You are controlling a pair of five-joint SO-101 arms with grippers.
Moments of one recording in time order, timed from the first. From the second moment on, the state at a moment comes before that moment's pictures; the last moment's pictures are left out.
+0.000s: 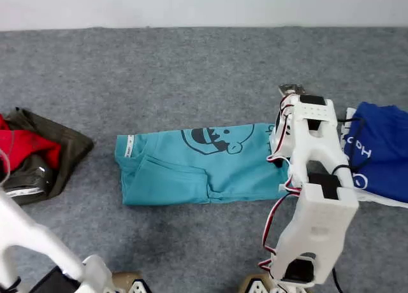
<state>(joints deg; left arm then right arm) -50.1 -21.1 0.6 99.5 -25.6 3.8 28.8 -1.8 76.3 10.4</state>
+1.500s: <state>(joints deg) -52.8 -21.1 0.6 99.5 -24.8 -43.7 23.5 -20.2 76.6 15.6</state>
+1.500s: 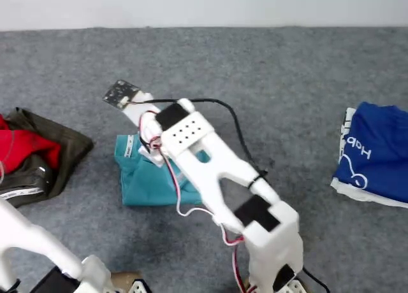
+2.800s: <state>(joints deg) -52.8 -21.1 0.6 99.5 -24.8 -51.3 40.3 -39.3 99.6 21.5</state>
